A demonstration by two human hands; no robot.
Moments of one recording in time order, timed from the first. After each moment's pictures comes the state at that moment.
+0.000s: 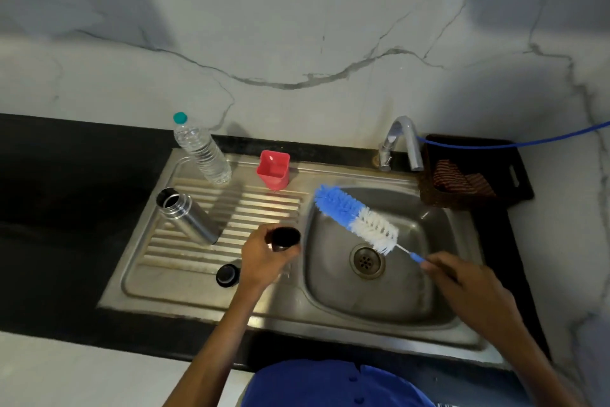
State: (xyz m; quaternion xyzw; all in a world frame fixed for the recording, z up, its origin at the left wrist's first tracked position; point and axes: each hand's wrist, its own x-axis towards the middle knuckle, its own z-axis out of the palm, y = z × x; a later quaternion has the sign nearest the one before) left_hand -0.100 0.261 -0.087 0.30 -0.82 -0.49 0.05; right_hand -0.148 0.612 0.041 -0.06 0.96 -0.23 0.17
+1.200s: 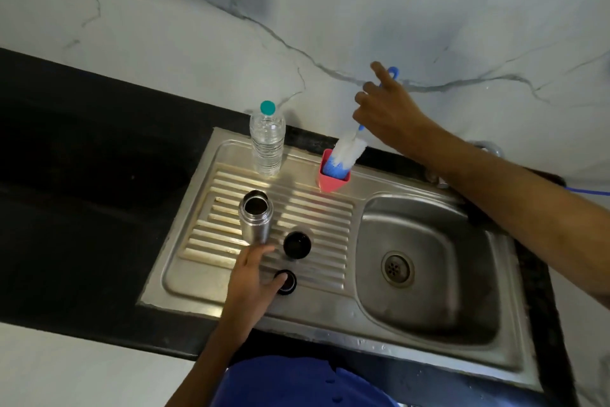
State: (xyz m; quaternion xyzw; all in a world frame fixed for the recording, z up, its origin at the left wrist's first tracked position) left_hand -0.006 0.101 -0.115 0.23 -0.85 -0.48 0.04; right_hand -0.346 0.223 0.104 -0.46 0.73 0.50 -0.12
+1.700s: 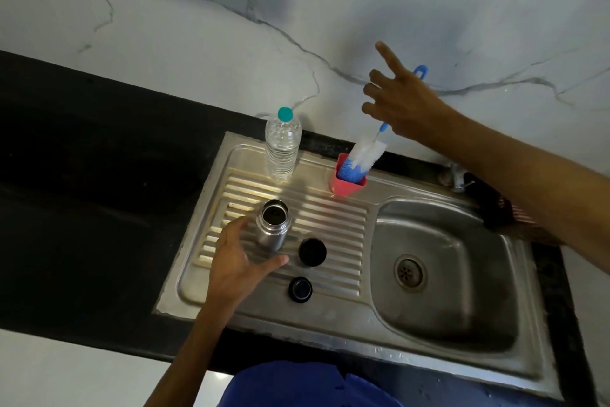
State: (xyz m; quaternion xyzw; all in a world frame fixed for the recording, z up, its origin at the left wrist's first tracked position) left_hand -0.031 0.030 -0.081 0.29 -0.80 -0.52 0.03; right_hand -0.365 0.201 0.115 -0.50 0.66 0.53 -0.16
